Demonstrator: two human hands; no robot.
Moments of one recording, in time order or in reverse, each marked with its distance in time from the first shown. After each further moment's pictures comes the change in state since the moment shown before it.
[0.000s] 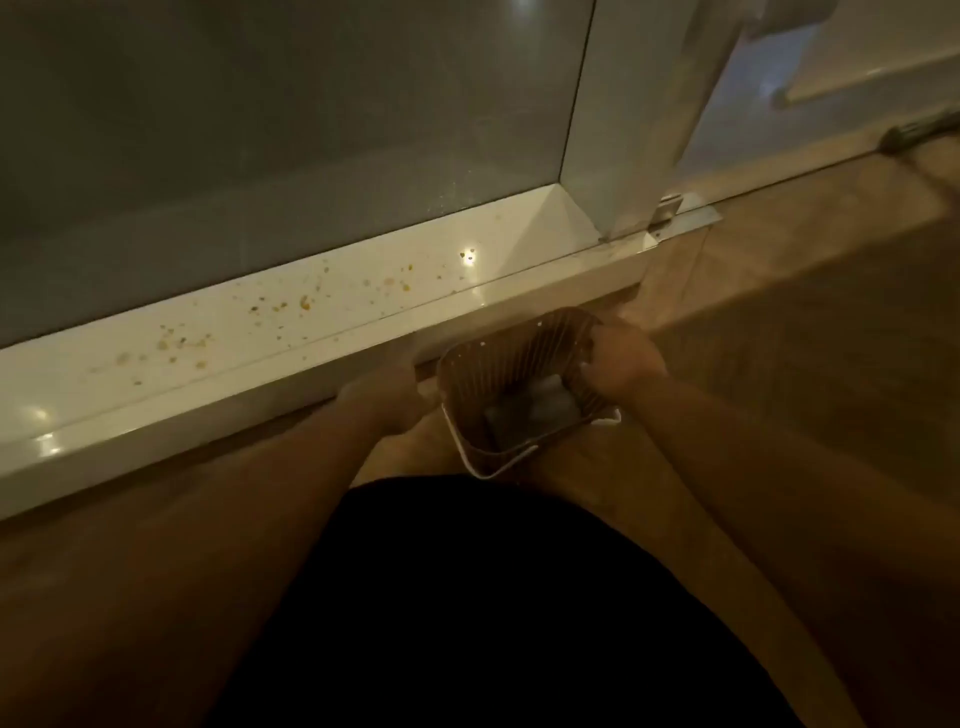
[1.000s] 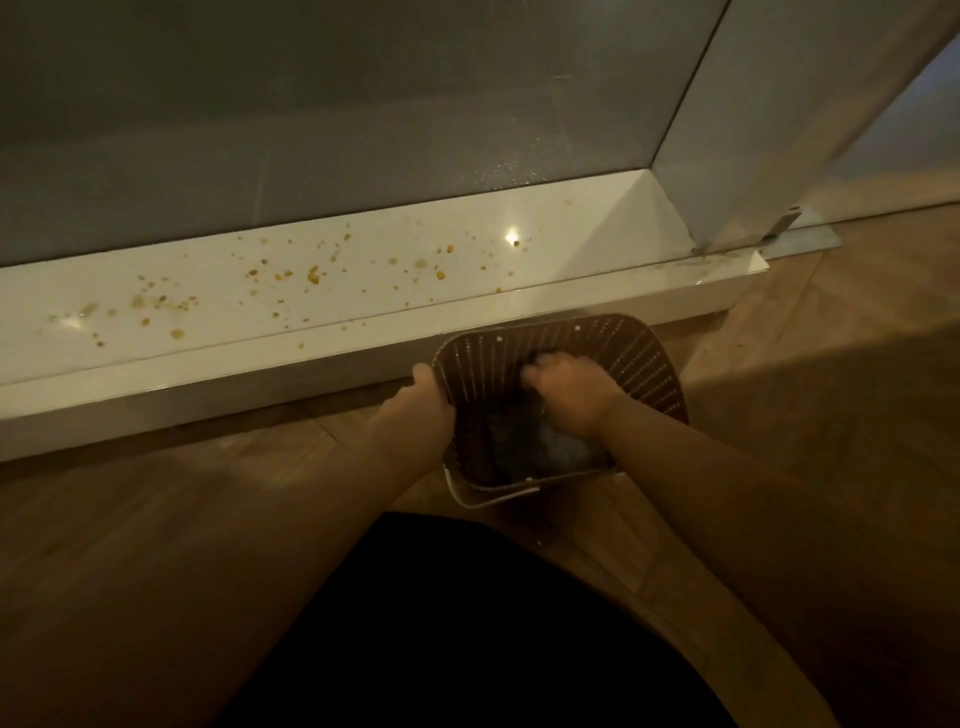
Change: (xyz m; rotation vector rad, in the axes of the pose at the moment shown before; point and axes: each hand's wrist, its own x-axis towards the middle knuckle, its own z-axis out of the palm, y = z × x) left_hand 0.068 -0.013 0.037 -0.205 0.135 -0.199; right_hand 0.114 -0.052 0.088 -0.298 -0.215 -0.606
